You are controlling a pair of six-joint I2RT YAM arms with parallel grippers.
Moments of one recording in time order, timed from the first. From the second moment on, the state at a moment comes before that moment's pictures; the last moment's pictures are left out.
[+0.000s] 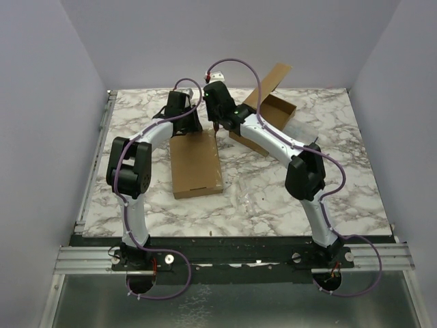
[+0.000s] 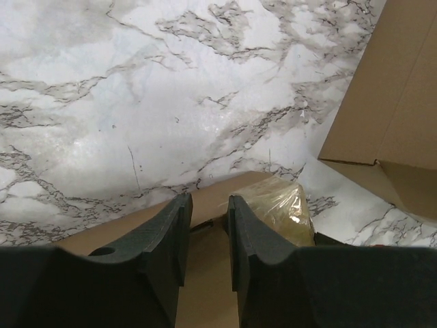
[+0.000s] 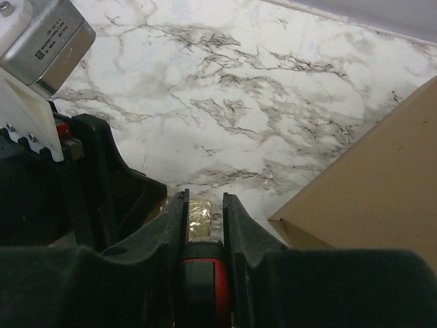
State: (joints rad) left arm -0.24 2.04 1.50 -0.21 0.18 -0.34; right arm 0.74 2.23 2.12 -0.44 0.38 0.19
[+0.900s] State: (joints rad) left arm -0.19 1.74 1.29 -0.31 0.06 -0.34; right arm 0.75 2.18 2.04 -0.47 0.38 0.24
